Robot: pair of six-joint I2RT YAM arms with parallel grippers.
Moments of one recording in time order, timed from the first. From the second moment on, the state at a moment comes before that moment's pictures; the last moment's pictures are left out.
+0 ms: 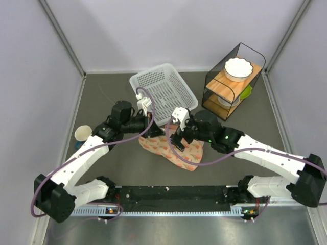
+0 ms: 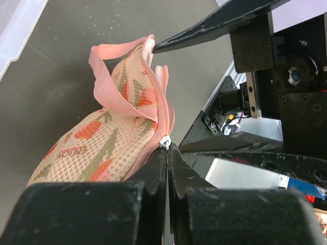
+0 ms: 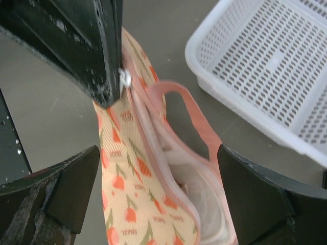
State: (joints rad) left arm -0.51 1.09 0.88 -0.29 0.68 -0.48; right arm 0.92 1.14 0.90 -0.22 -0.09 -0.17
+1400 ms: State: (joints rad) left arm -0.50 0.98 0.93 -0.25 0.73 -0.56; right arm 0.87 0.32 0.59 -0.20 0.12 0.11
